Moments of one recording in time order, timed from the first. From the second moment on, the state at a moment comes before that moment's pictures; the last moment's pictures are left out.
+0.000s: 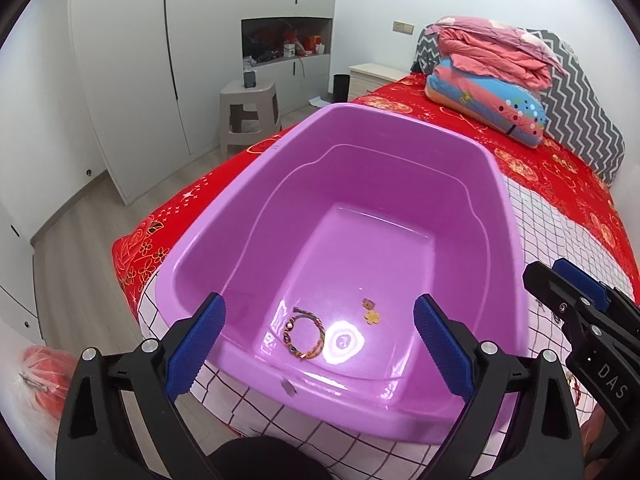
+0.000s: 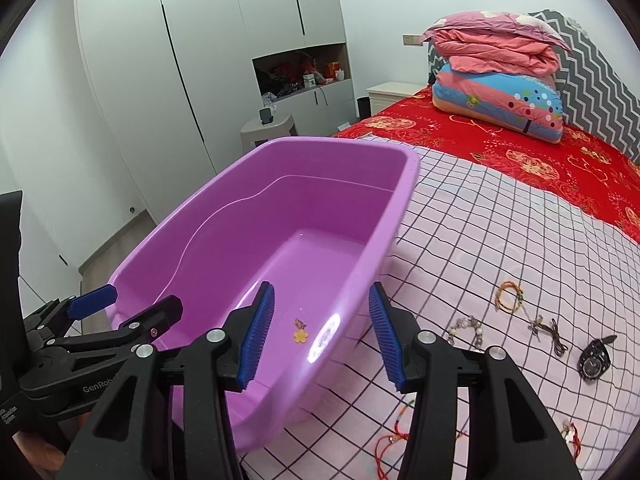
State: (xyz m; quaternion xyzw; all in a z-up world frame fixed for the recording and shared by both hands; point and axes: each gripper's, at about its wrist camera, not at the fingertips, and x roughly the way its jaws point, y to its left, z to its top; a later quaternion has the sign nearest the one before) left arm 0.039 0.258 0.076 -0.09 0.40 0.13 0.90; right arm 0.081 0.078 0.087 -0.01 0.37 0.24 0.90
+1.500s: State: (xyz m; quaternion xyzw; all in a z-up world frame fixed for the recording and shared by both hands) left arm -0.017 0.056 0.042 -0.02 0.41 -0.04 0.91; right arm -0.039 -0.181 0.004 0.08 0.41 0.03 0.91
